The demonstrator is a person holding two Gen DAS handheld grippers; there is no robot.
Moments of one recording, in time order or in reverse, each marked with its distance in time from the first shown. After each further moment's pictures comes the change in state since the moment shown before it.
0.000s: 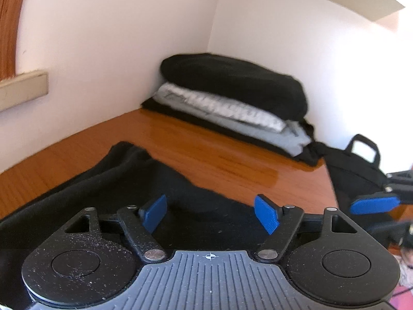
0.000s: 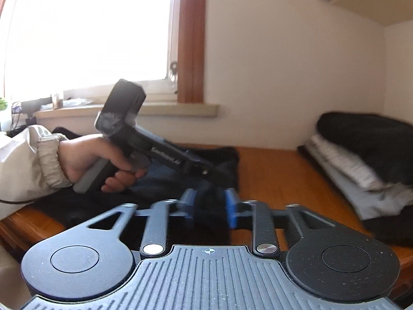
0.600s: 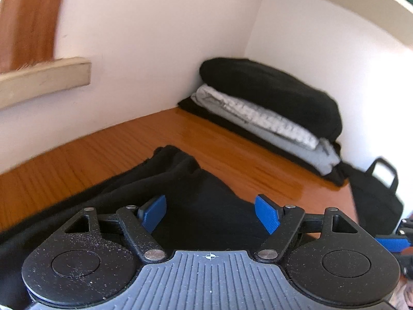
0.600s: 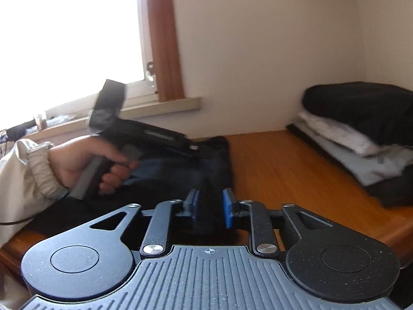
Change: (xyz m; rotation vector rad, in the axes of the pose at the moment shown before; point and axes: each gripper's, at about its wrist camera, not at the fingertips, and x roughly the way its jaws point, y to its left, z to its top) left arm 0.003 0.034 0.022 -0.063 0.011 0.088; right arm 0.008 0.010 -0.009 0.128 0.013 -0.059
